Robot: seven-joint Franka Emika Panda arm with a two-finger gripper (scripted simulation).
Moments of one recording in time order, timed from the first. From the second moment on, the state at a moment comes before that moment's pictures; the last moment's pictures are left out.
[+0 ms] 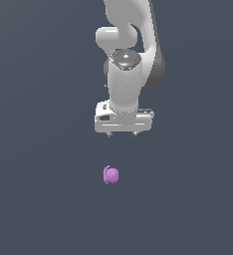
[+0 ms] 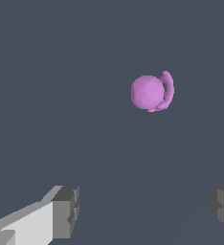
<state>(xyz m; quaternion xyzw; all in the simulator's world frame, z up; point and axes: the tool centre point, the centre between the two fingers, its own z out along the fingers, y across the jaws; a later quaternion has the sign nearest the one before) 0.008 0.023 0.191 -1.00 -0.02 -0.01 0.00</state>
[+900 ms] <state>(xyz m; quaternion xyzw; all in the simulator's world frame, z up) 0.003 0.047 0.196 -1.00 -0.02 -0.01 0.01</state>
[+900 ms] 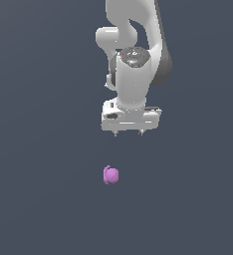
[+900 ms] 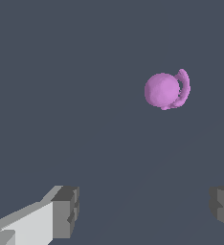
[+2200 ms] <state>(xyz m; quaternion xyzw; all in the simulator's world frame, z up) 0.093 -0.005 0.119 -1.00 -0.05 0.00 0.00</state>
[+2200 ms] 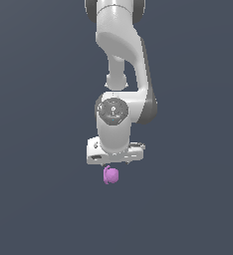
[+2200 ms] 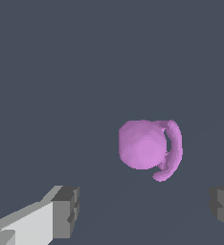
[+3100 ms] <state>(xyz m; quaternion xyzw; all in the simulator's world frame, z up) 0.112 -0.023 0.085 -1.00 -0.06 0.00 0.00</state>
